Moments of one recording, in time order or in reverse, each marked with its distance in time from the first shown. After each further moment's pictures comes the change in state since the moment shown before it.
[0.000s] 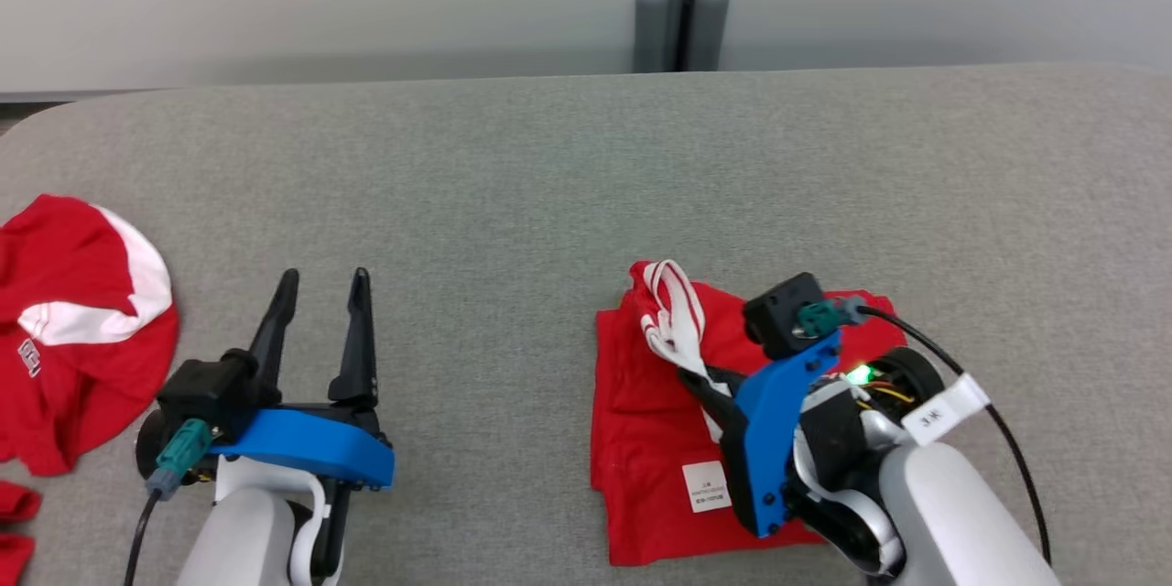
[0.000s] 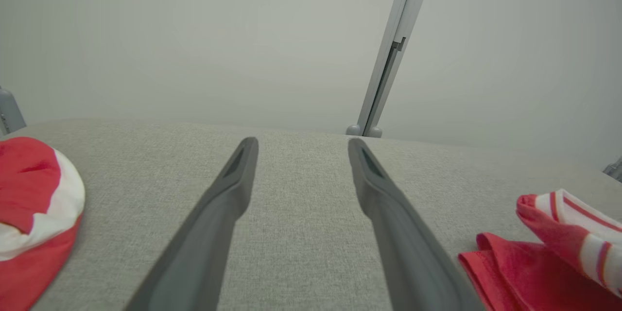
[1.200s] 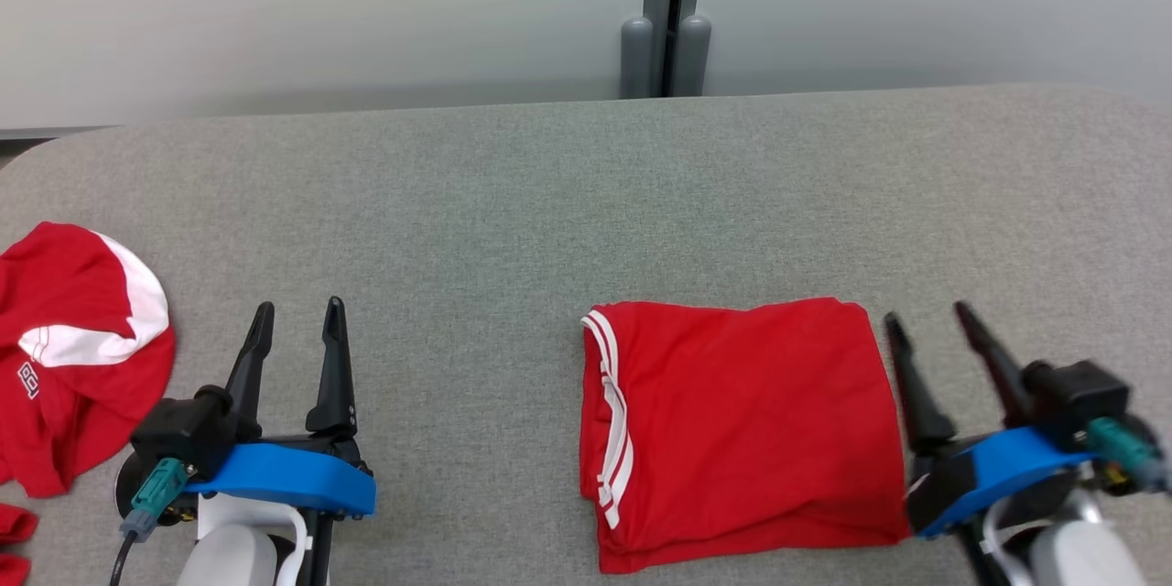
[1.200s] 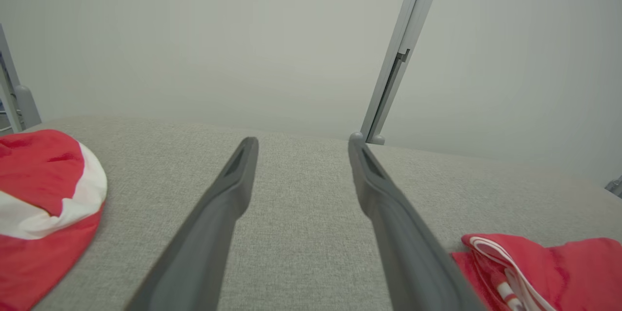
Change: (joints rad) left arm 0.072 -0.015 0.049 -0.042 0.001 0.000 0.000; right arm 0.188 -0.055 -0.345 0.058 -0.128 0.000 -0.722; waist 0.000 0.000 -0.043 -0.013
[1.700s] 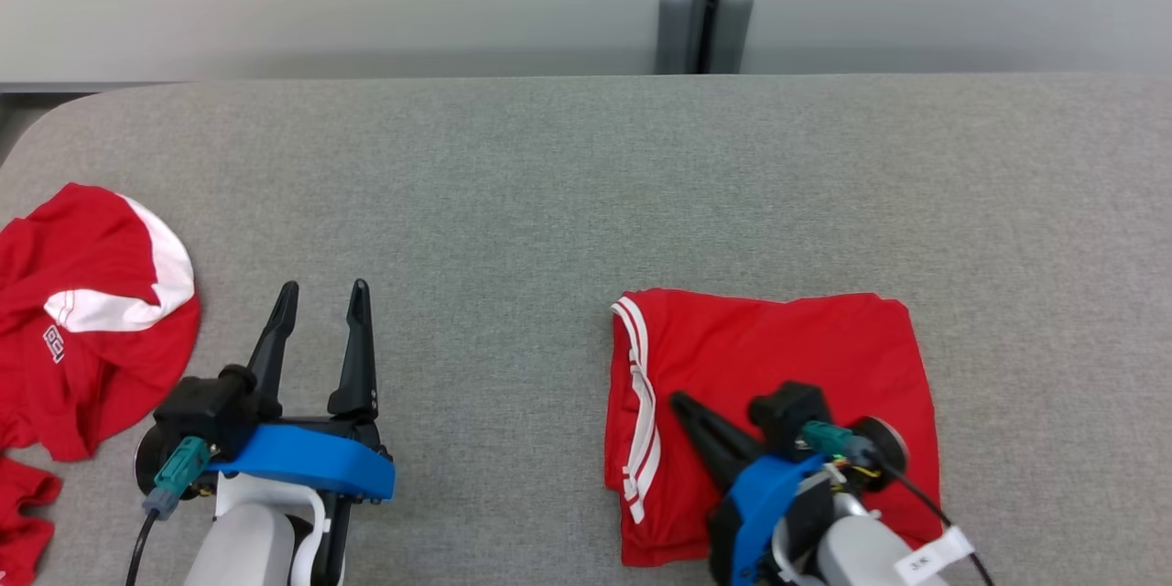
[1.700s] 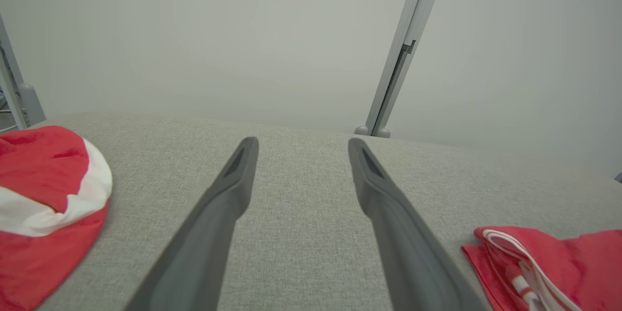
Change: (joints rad) left arm -0.031 -0.006 -0.031 0.006 0.015 -0.007 0.000; right arm -0.184 0.079 0.426 0.406 0.050 0.000 -0.026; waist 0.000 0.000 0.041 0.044
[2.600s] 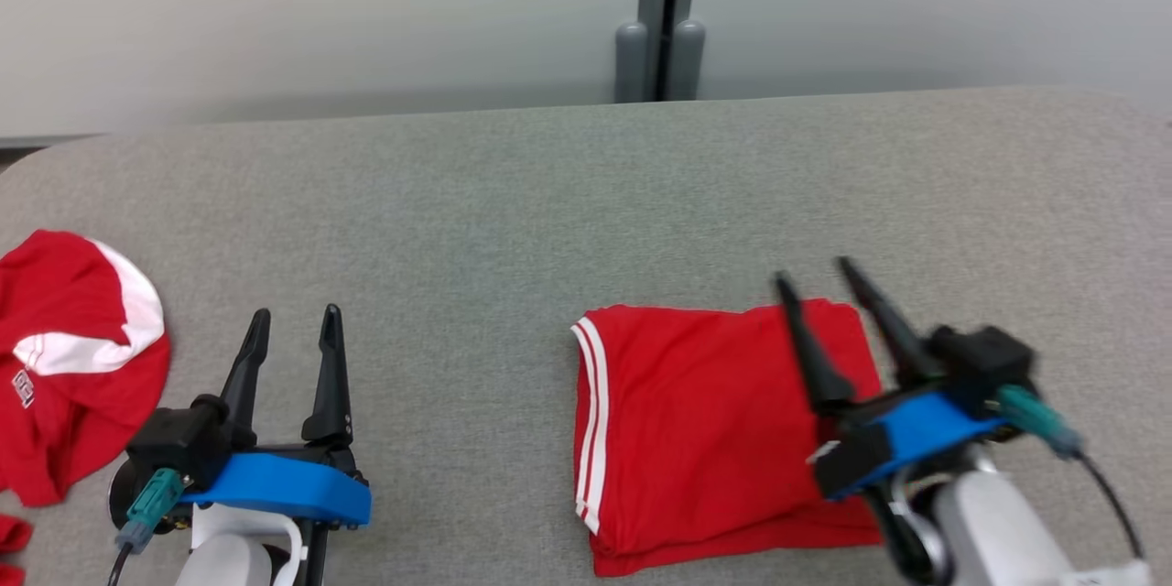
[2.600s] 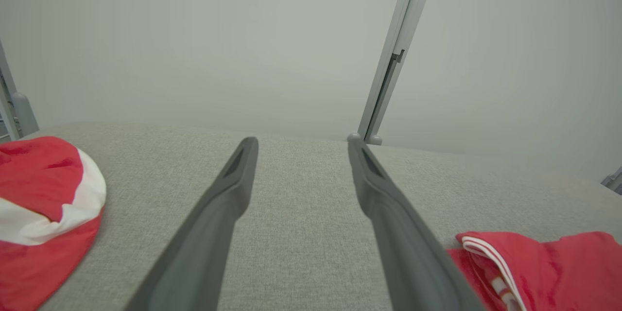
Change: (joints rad) left arm 0.046 0.011 0.035 -0.022 0.000 0.001 0.000; right arm 0.018 -0.010 -0.191 -0.221 0.057 0.000 -0.133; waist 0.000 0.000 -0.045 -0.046
